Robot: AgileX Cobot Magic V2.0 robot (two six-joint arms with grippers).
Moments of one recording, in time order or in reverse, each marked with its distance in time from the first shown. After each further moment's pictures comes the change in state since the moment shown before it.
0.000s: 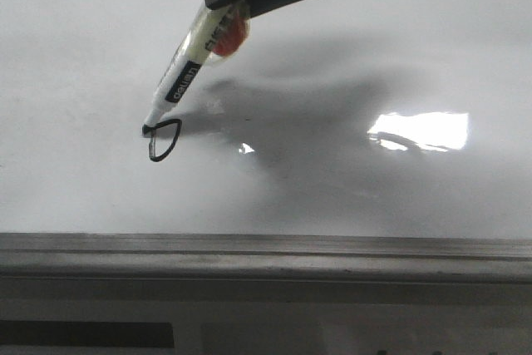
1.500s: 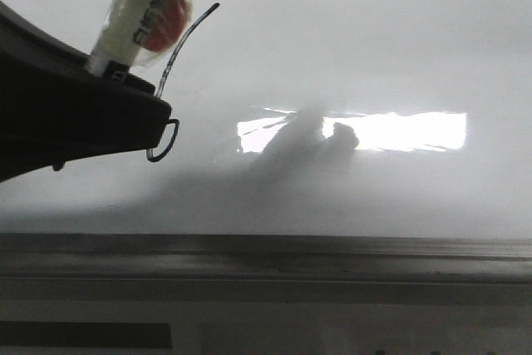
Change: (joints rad) left arm -0.216 0.530 -0.008 0.091 -0.235 0.027; right arm 0.088 -0.053 0.000 -0.017 0.064 -0.007
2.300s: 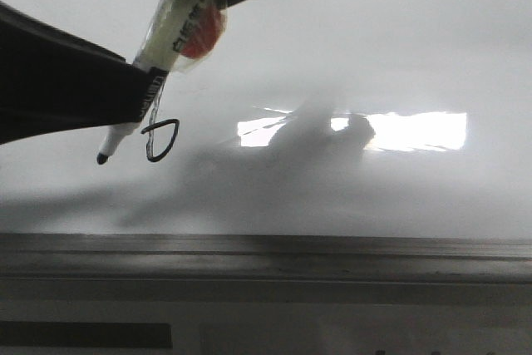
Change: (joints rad) left arm 0.000 -0.064 0.000 -0.094 0.043 -0.025; right arm -0.050 -0.002 0.000 0.004 0.032 0.003
